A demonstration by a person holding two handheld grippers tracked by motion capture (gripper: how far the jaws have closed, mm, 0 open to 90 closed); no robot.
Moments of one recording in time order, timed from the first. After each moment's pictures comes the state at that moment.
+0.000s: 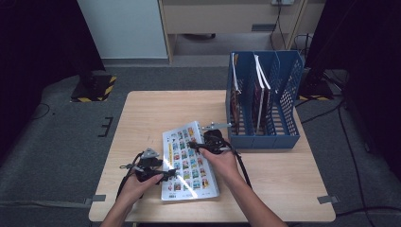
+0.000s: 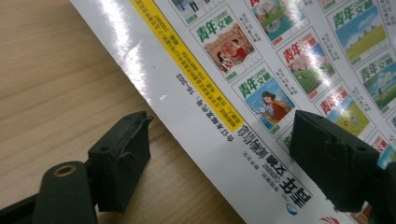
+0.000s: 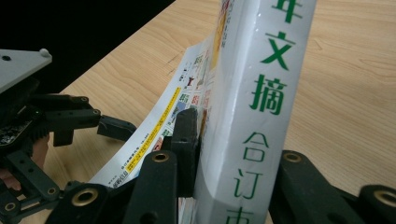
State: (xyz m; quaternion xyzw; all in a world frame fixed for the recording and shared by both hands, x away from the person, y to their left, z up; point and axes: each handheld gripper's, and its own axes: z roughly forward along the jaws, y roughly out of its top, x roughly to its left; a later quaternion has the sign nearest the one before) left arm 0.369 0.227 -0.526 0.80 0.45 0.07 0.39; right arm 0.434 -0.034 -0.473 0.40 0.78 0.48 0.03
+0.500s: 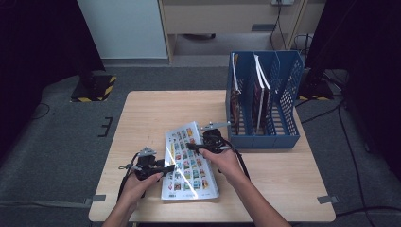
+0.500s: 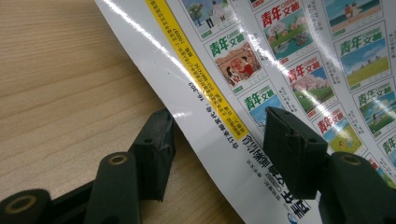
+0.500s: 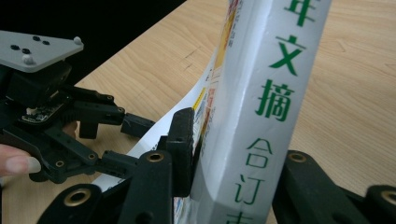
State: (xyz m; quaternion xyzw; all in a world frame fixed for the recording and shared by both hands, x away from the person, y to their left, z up) left arm 0.373 0.232 -0.529 0.78 0.47 0.06 0.42; right arm 0.434 -0.033 -0.468 0.37 0.80 0.47 0.01
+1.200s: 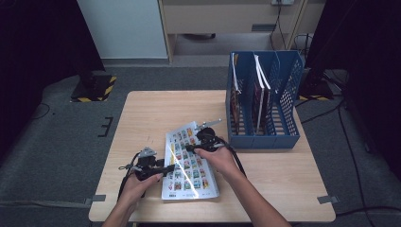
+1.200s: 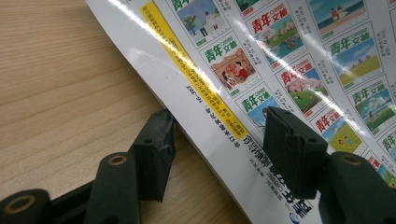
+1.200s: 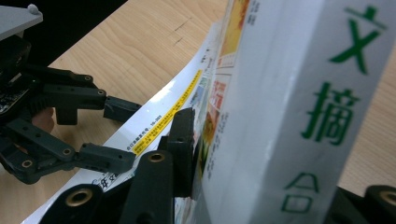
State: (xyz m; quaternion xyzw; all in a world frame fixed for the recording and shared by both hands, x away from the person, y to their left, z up) left arm 0.372 0.232 -0.529 0.78 0.46 0.06 0.43; right arm 0.444 -0.017 -0.475 0.38 0.83 0.42 0.00
